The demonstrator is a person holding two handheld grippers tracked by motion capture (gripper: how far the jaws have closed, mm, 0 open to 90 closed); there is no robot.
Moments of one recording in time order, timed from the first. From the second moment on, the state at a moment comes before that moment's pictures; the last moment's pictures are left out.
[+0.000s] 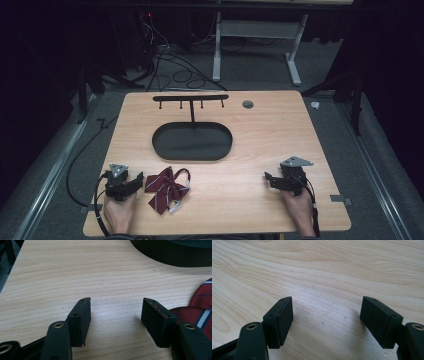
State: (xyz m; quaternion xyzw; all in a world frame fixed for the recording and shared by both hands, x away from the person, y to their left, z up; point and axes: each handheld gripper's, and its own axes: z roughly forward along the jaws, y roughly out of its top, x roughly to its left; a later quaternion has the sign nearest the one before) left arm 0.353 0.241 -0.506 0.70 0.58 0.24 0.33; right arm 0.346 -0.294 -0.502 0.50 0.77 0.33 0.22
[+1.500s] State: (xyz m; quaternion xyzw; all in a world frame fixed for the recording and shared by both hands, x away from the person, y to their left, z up) left arm 0.340 0.191 -0.450 0.76 0.48 0.20 0.39; right arm 0.346 -0.295 -0.502 0.50 0.77 0.33 0.22
